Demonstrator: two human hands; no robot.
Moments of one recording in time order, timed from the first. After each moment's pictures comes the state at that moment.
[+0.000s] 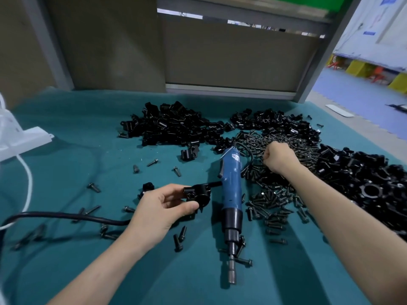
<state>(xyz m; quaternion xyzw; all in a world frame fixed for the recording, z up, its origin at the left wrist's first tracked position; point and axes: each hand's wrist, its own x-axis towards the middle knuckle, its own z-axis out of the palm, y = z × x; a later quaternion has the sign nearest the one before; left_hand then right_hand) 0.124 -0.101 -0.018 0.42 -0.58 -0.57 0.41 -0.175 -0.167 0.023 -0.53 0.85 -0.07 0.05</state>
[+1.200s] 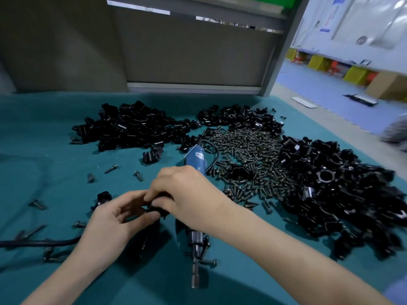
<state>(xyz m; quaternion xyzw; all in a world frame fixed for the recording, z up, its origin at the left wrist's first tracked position) 0.120 -0.100 -0.023 0.38 -0.64 -0.51 0.43 -0.040 -0.073 0.058 -0.81 0.54 -0.16 0.14</state>
